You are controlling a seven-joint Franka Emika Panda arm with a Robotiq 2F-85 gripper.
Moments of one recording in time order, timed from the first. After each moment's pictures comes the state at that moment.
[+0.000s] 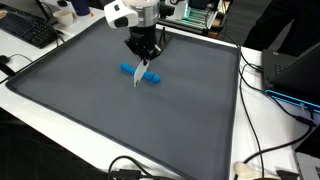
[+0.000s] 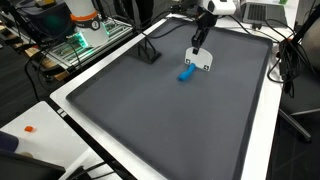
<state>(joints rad) 0.15 0.43 0.04 -1.92 -0.15 2.27 0.23</state>
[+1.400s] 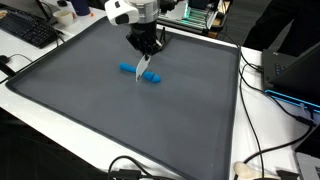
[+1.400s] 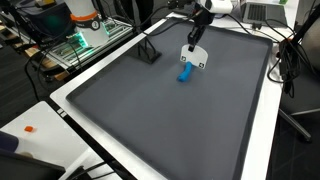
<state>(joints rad) 0.15 0.40 0.04 -1.93 -0.13 2.19 0.21</state>
